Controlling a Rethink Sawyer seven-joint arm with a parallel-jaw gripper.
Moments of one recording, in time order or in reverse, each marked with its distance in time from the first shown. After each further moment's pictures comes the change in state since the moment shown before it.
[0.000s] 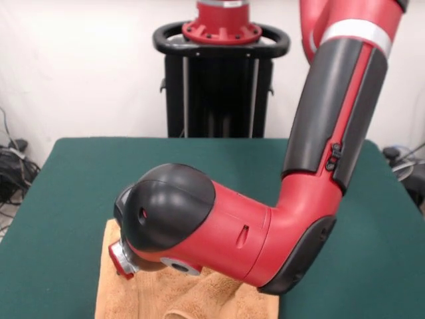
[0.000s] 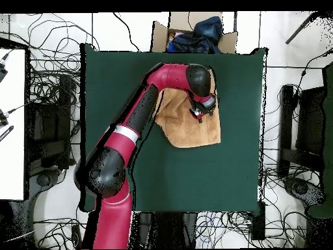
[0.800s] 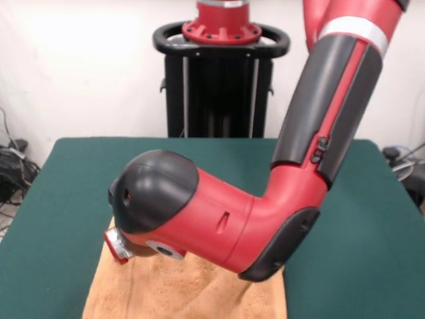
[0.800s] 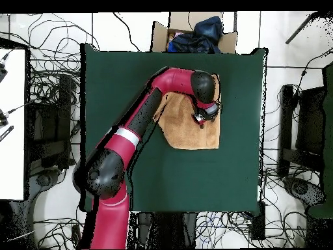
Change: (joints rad) arm 0.022 -0.001 0.054 0.074 0.000 0.000 -0.029
